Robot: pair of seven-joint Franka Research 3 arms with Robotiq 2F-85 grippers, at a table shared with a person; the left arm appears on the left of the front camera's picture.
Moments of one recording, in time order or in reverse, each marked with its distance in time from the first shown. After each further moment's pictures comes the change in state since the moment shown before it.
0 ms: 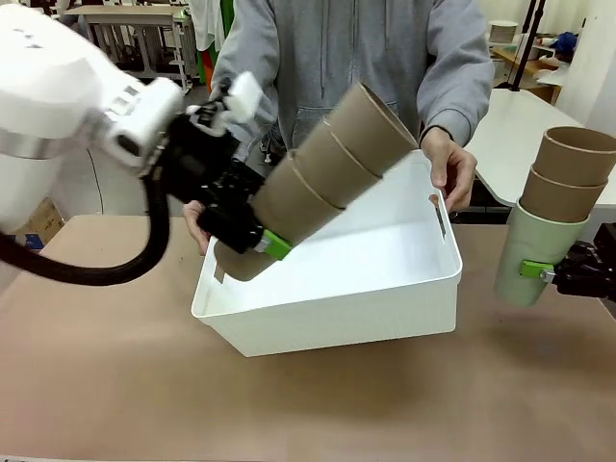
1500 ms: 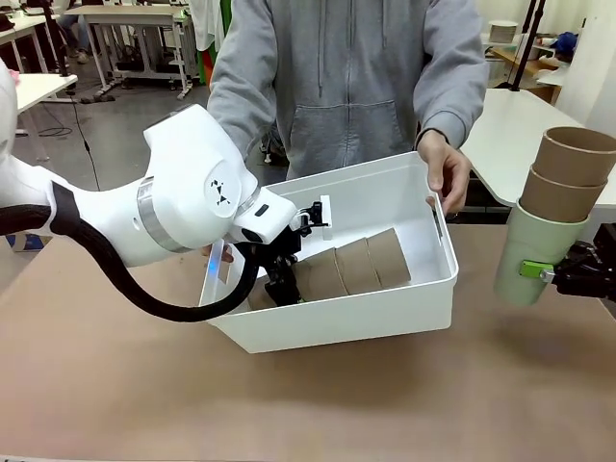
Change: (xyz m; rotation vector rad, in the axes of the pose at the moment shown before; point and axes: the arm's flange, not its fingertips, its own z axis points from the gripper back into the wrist) left arm -0.070 0.072 -0.135 0.102 0.400 0.023; right arm 0.000 0.000 0.000 0.000 0.000 0.000
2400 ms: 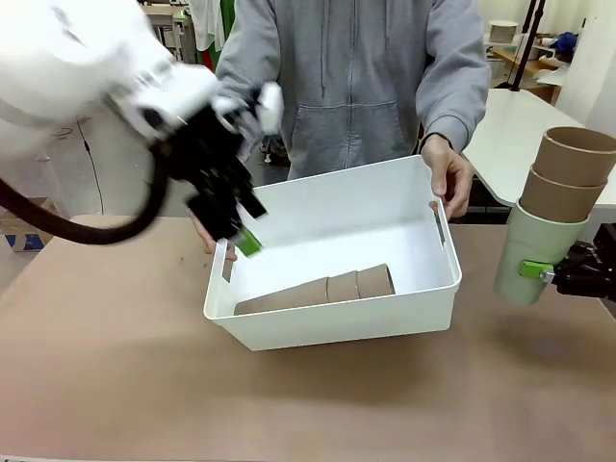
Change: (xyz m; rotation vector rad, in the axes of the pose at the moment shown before) left arm 0.011 -0.047 0.192 -0.077 -0.093 -0.015; right arm 0.000 0.000 0.000 0.000 0.000 0.000
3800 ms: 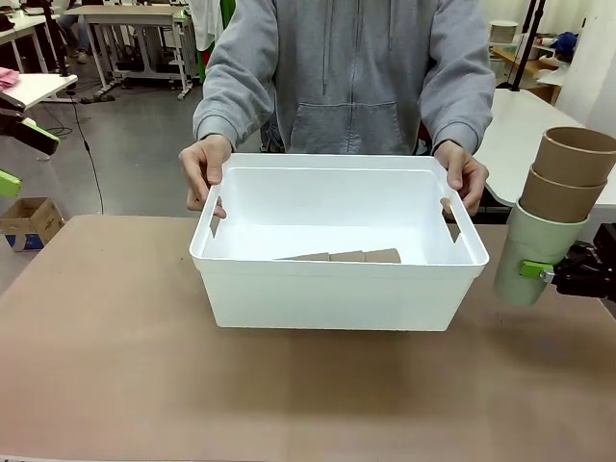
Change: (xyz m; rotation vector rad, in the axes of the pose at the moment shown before) left arm -0.178 -0.058 0.184 0.148 -0.310 0.000; right arm 0.000 0.000 0.000 0.000 0.000 0.000
